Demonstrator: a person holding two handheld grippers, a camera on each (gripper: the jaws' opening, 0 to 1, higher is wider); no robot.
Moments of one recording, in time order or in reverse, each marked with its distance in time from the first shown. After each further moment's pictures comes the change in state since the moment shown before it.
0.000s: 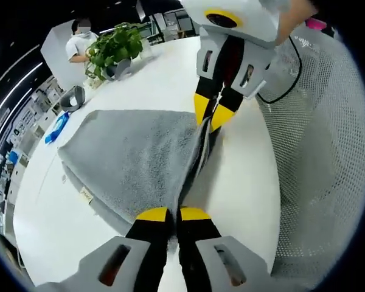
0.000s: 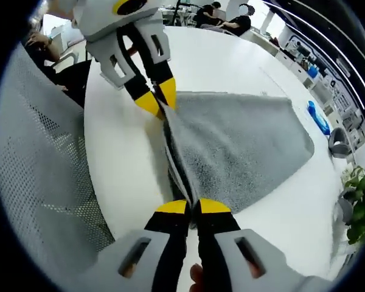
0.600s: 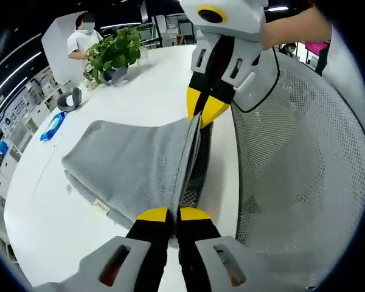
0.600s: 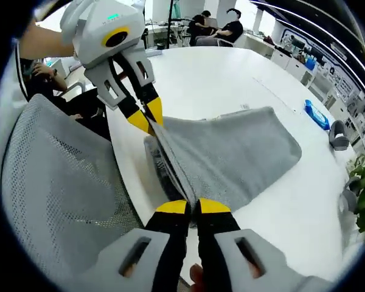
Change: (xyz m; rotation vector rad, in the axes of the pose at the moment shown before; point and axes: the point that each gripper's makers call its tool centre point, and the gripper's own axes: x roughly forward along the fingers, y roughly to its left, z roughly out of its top) left arm -0.055 -0.016 0.025 -0.037 -0.006 -0.098; right arm -0.063 0.012 0.028 0.091 -0.064 0.099
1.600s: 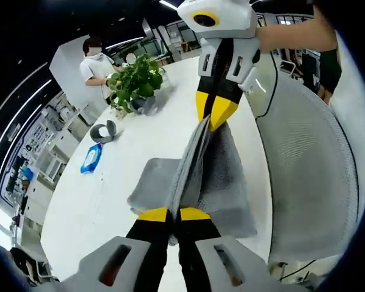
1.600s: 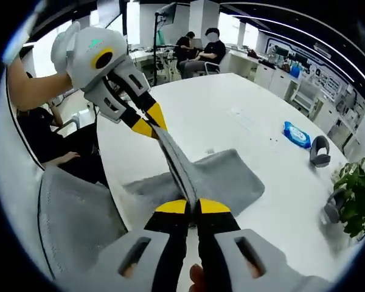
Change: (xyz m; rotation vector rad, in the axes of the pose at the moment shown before) left arm -0.069 0.102 0.080 0.141 -0.071 0.199; right arm -0.069 -0.072 0.094 0.072 -0.158 -0.068
